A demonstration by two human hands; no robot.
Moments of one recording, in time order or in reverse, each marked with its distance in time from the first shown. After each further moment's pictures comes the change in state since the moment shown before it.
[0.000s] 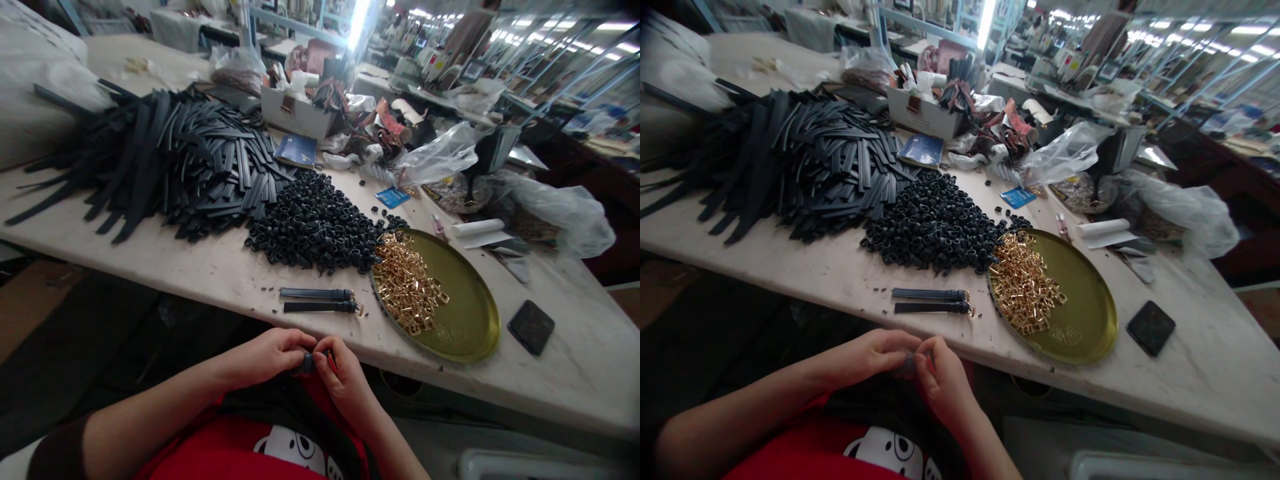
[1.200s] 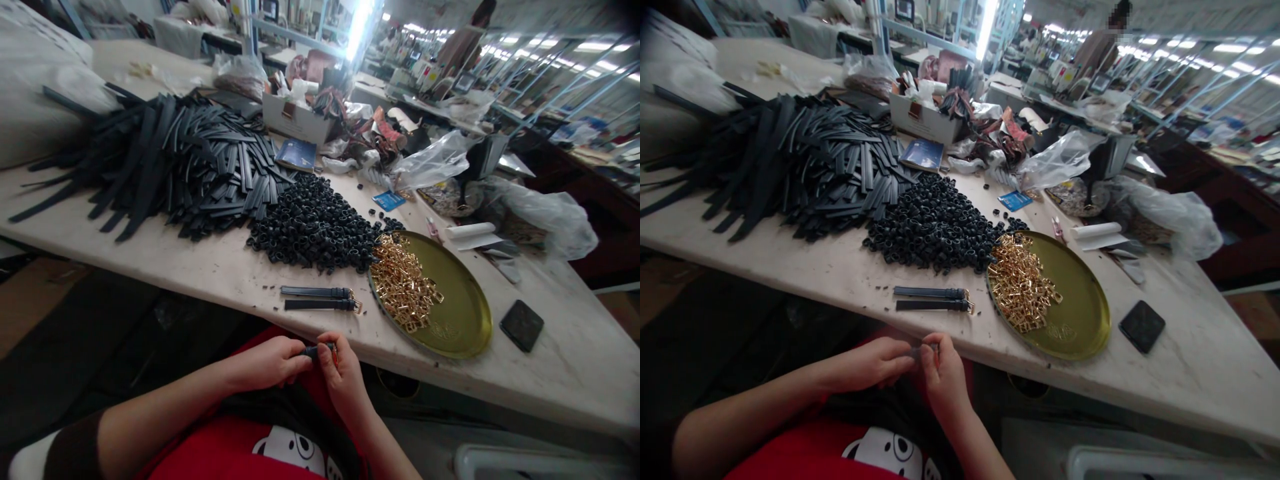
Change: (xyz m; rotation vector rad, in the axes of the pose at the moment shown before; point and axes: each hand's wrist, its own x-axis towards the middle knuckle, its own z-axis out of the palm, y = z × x) left_hand -0.002 -0.016 0.010 0.316 0.032 -0.090; right_hand -0.003 0.008 0.016 -0.021 0.245 -0.030
